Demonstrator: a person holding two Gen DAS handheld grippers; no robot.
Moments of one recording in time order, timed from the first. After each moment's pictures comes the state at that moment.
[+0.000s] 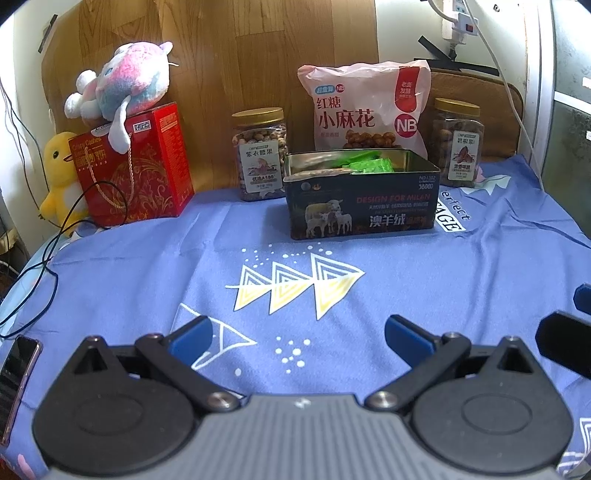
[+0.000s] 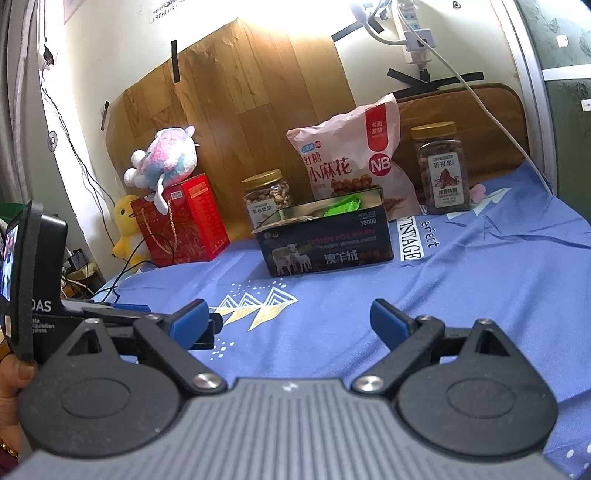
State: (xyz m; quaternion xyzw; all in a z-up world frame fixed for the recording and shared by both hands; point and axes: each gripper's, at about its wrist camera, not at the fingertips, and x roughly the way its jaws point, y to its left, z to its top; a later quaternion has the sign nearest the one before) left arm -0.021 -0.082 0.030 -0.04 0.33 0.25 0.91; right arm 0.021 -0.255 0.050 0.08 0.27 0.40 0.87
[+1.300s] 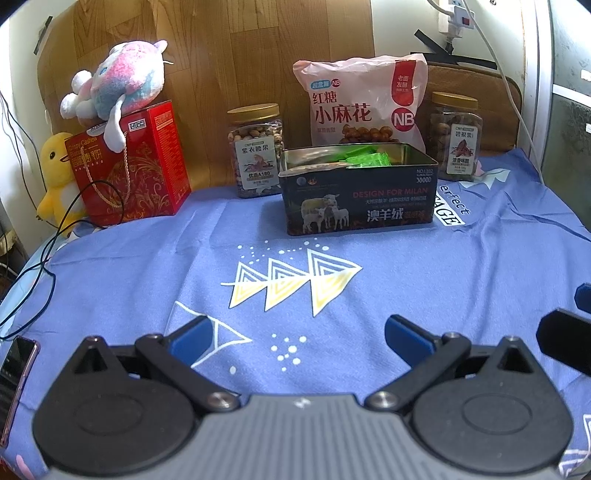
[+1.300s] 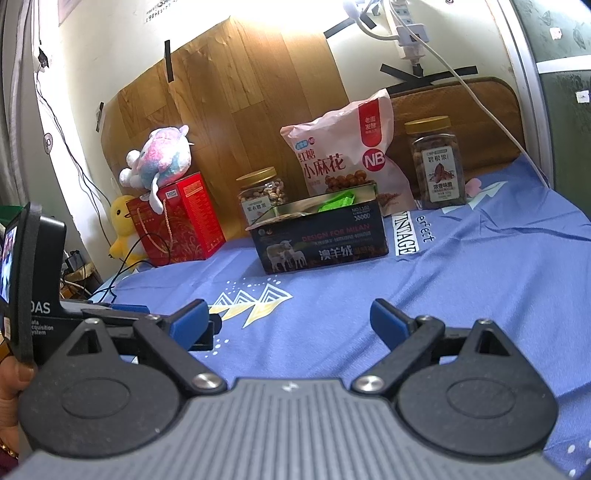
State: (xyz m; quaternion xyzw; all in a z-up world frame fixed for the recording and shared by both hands) left arm -0.018 -0.084 0.026 -0.03 0.34 0.25 0.91; right arm 0.023 -0.256 0.046 0.09 0.27 0.40 0.87
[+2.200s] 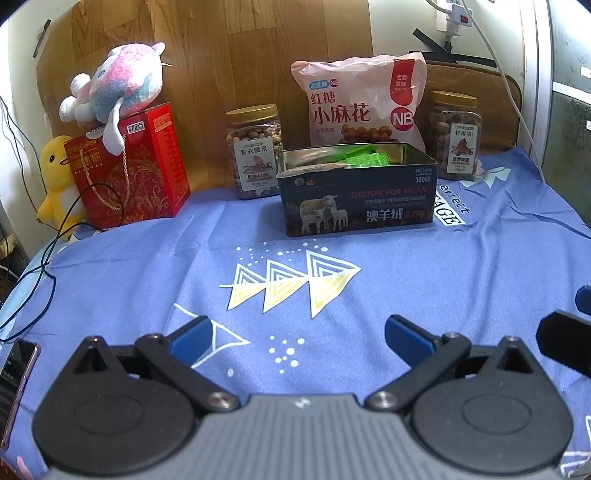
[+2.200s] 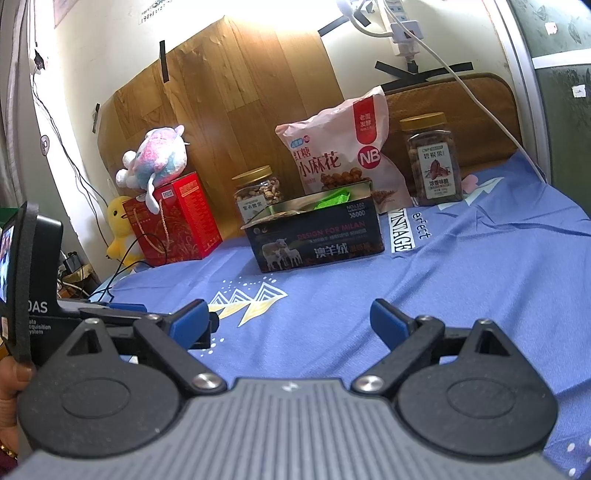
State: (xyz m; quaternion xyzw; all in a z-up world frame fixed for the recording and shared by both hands) left arm -0.015 -0.085 0.025 -0.03 0.34 0.26 0.91; right arm 0.025 -0.258 0.045 0.09 0.27 0.40 0.87
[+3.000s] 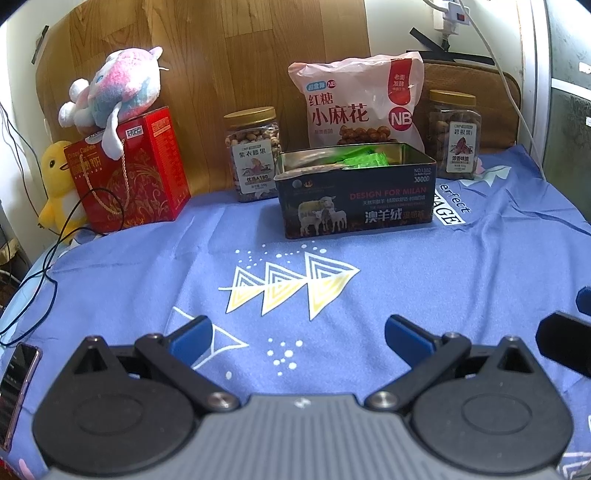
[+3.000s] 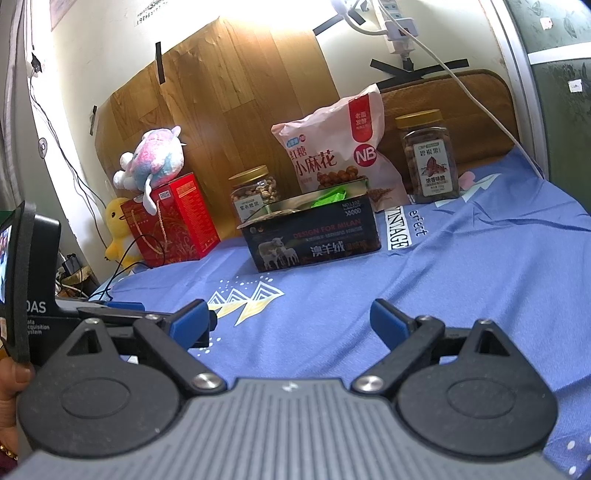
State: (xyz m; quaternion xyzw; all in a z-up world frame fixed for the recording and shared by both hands) left arm -0.012 -0.088 0.025 -0.02 0.33 0.26 0.91; right arm 0.025 -0.259 0.043 0.09 0.27 0.39 0.87
